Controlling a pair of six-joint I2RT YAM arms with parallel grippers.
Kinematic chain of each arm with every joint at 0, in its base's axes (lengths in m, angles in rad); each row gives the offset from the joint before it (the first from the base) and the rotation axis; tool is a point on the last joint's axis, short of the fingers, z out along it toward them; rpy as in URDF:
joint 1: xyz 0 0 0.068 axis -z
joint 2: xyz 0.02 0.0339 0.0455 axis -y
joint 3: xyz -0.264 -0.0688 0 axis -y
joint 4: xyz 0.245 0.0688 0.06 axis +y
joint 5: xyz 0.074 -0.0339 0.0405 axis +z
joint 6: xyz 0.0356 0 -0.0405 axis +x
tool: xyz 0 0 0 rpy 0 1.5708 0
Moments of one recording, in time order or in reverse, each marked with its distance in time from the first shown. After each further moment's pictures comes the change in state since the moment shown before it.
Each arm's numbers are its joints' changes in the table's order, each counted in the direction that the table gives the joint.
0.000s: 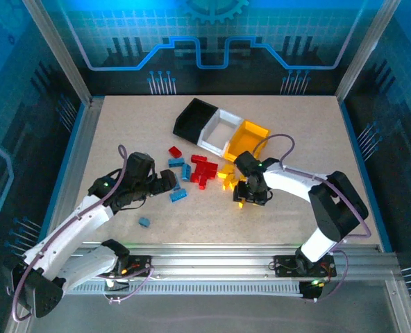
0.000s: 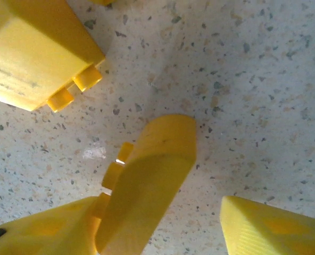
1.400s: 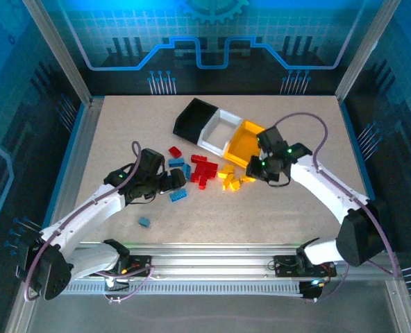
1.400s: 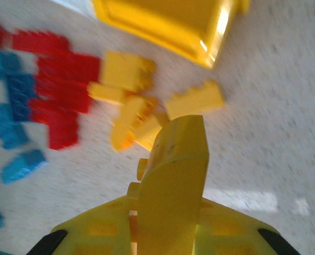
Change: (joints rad) left arm 0.001 -0.151 -0.018 -0.138 -0.112 -0.015; right arm 0.158 0.220 0.214 0.104 0.064 -0.100
